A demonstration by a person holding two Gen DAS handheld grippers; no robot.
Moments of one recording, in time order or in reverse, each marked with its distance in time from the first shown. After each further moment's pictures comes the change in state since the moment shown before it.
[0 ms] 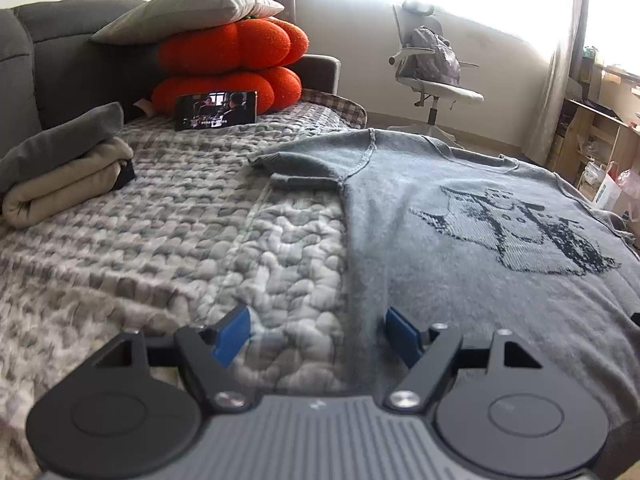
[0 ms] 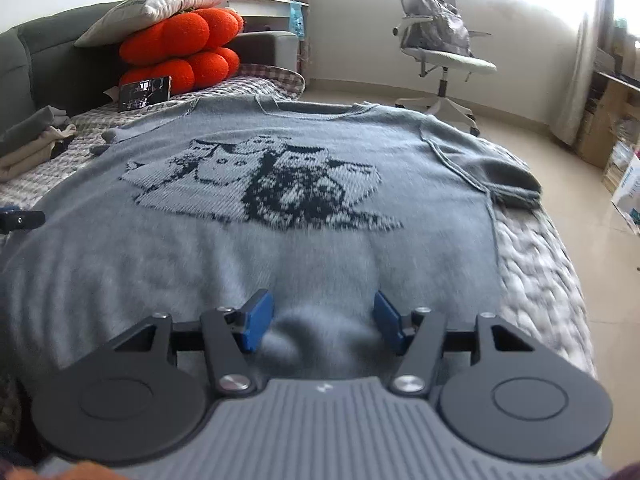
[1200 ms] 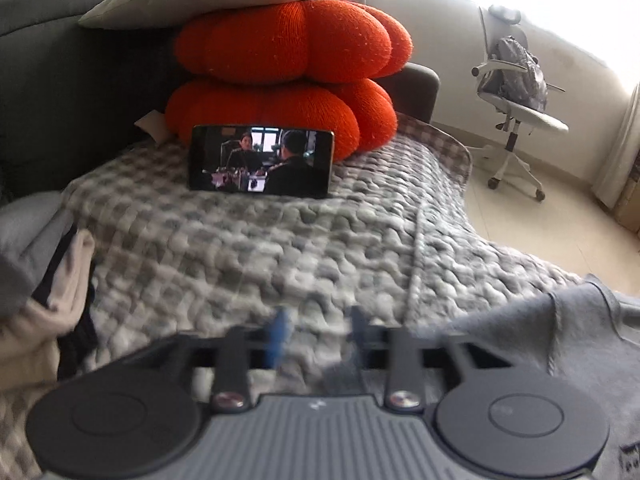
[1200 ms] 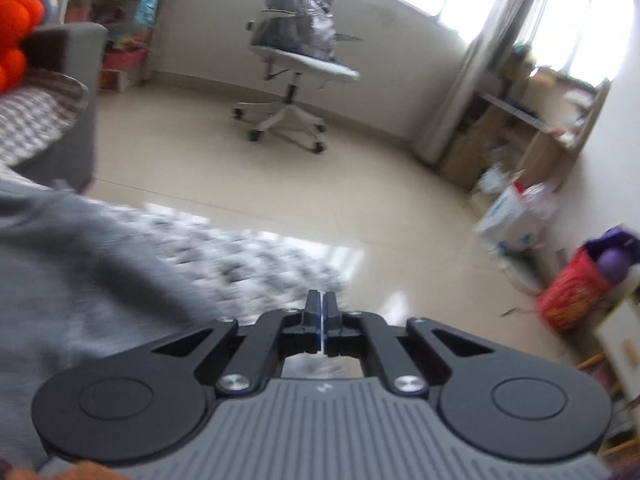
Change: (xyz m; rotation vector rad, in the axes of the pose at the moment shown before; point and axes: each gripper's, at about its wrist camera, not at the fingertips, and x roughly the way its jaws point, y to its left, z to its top) left arm 0.211 0.070 0.184 -0.106 0.036 0.135; right arm 0.149 -0.183 0.137 -0.007 0.008 -0.428
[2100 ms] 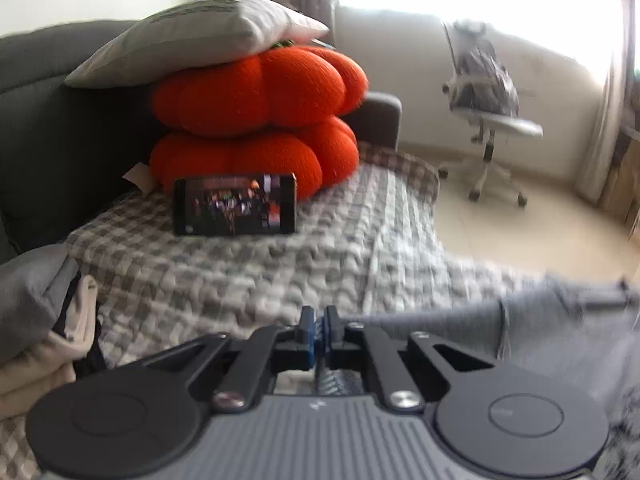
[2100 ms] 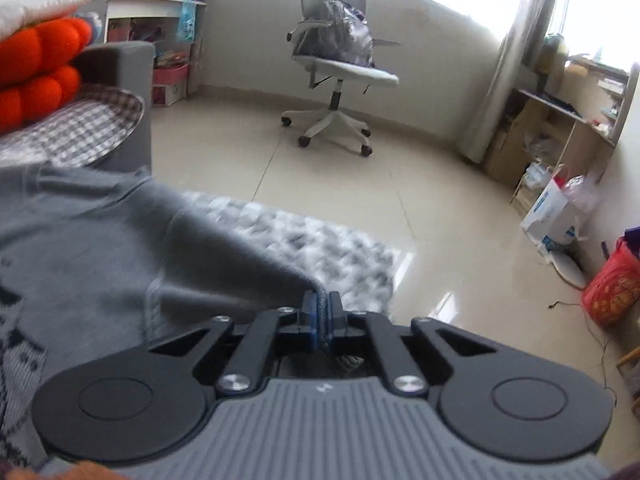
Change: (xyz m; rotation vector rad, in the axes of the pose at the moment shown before) left arm -0.032 -0.023 0.010 0.069 -0.101 -0.010; right arm -0.034 0.003 -0.003 -0.009 -0.039 0.097
